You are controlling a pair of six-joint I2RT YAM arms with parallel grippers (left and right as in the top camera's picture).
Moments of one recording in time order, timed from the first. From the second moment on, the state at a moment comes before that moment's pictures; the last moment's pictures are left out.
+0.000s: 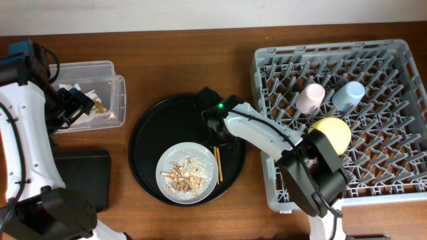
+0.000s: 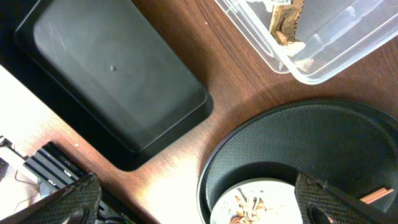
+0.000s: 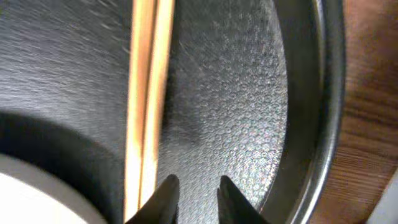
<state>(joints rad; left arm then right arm) 0.31 1.79 1.90 -1.63 -0.08 -0.59 0.66 2.07 1.52 -0.93 0.08 0.45</state>
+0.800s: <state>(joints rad) 0.31 1.79 1.90 -1.63 -0.08 -0.59 0.66 2.06 1.47 -0.85 -0.02 0.45</state>
